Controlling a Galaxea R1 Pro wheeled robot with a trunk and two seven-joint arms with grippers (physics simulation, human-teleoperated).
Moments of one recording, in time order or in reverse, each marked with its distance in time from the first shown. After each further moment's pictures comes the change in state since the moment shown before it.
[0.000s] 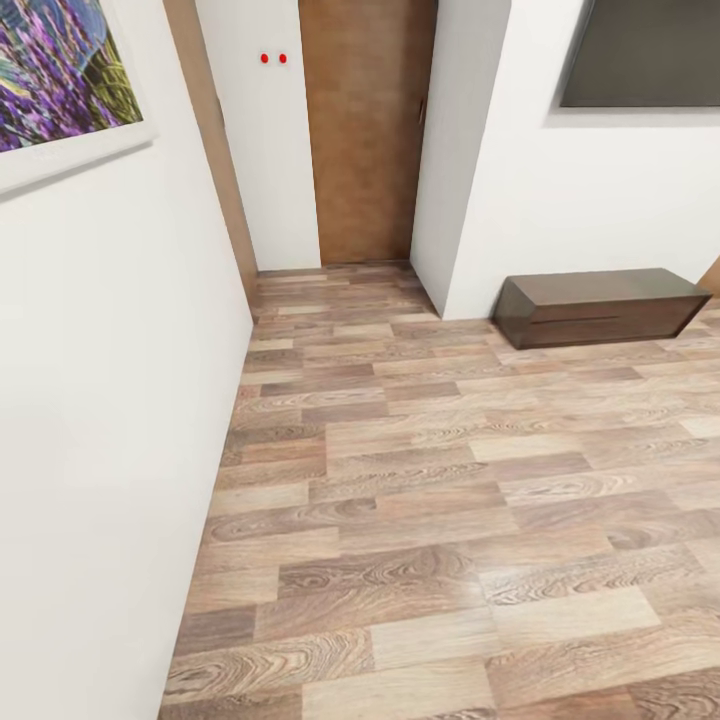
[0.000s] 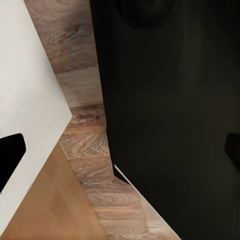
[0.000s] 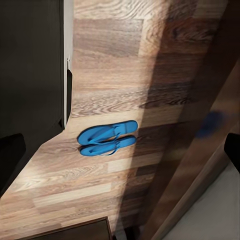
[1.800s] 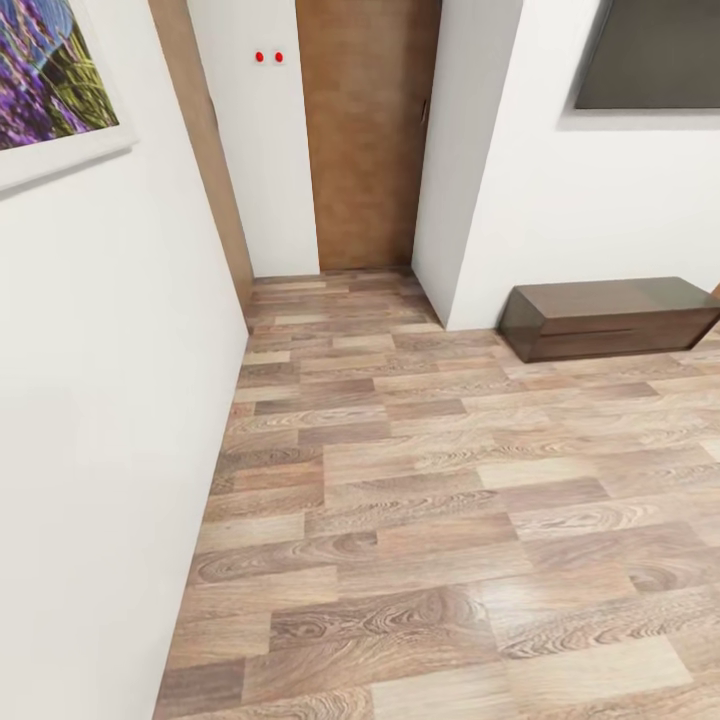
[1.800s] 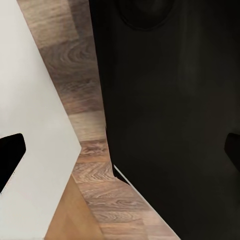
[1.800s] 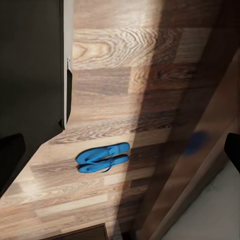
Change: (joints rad) left arm 0.000 0.000 -0.001 0.000 0.000 -0.001 0.000; right arm 0.000 0.000 0.000 0.000 0.000 0.000 0.000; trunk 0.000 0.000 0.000
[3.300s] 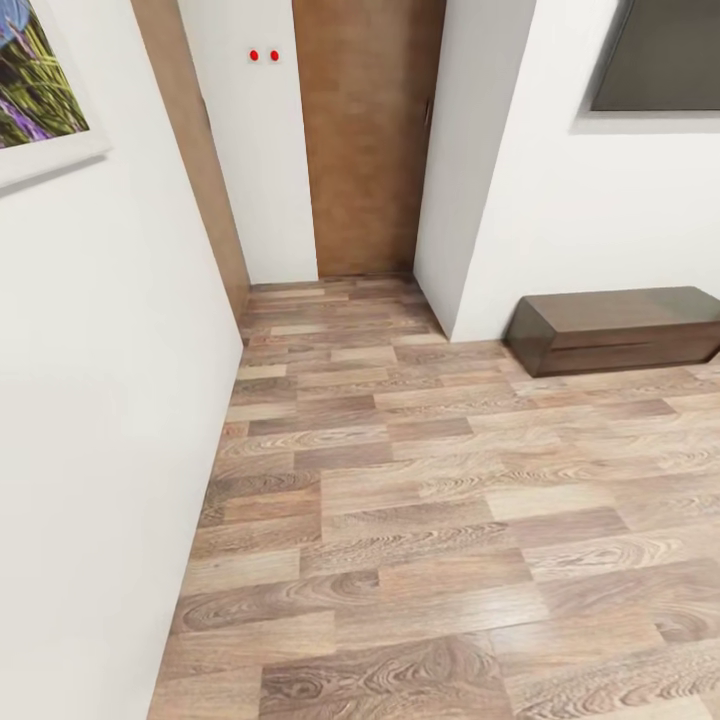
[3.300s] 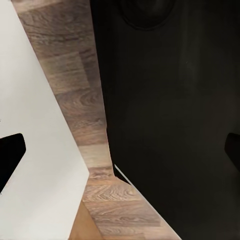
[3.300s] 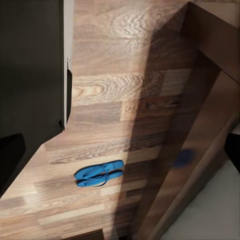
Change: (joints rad) left arm 0.000 0.001 0.000 0.000 0.000 0.001 0.000; right arm 0.000 0.000 0.000 0.000 0.000 0.000 0.000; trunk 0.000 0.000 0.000
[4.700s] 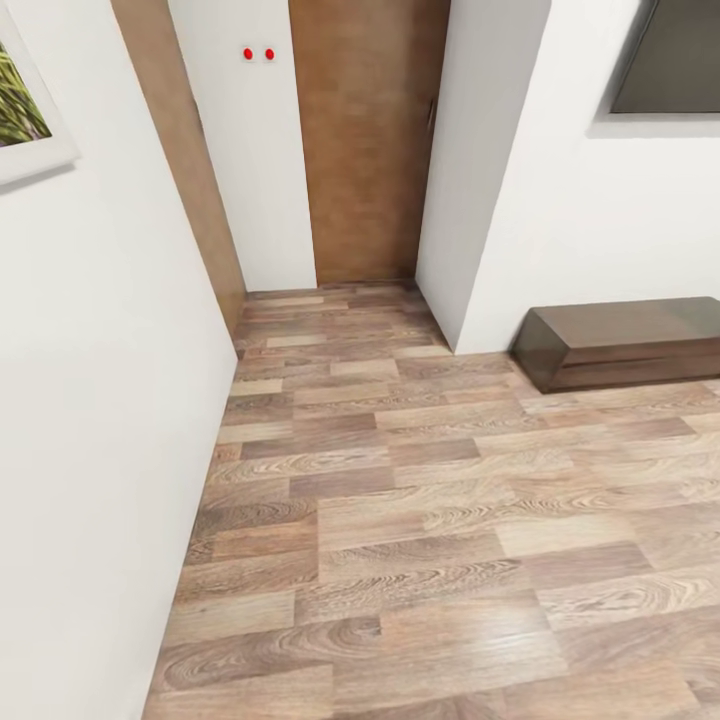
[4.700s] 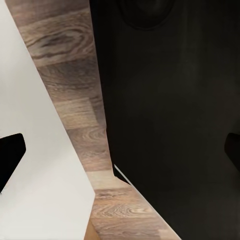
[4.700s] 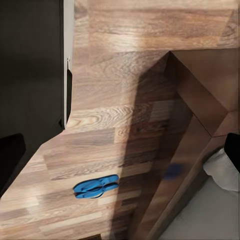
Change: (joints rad) left arm 0.000 0.000 0.000 0.000 0.000 0.000 0.000; right arm 0.000 0.000 0.000 0.000 0.000 0.000 0.000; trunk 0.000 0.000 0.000
